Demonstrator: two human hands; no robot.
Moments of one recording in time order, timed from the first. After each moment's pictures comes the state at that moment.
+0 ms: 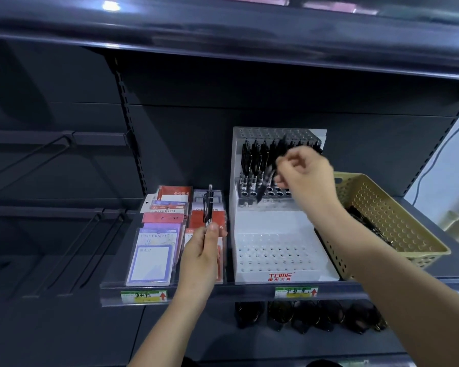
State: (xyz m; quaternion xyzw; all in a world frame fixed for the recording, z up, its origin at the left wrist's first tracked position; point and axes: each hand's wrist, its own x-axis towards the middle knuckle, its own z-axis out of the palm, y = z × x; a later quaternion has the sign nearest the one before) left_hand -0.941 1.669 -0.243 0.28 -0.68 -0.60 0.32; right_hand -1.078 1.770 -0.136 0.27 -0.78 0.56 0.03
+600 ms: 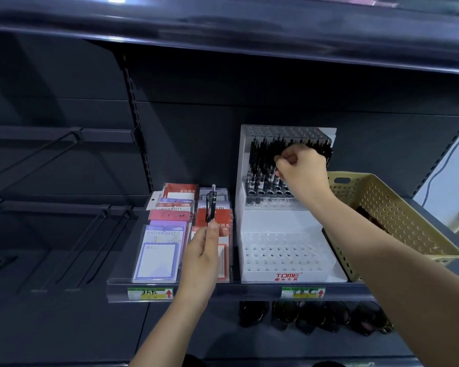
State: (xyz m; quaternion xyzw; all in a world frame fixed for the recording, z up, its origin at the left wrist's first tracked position) left_hand -0.936 1.663 -0.247 0.28 -0.67 -0.60 0.32; right_hand -1.116 1.740 -0.152 0.28 -0.83 0.47 0.10
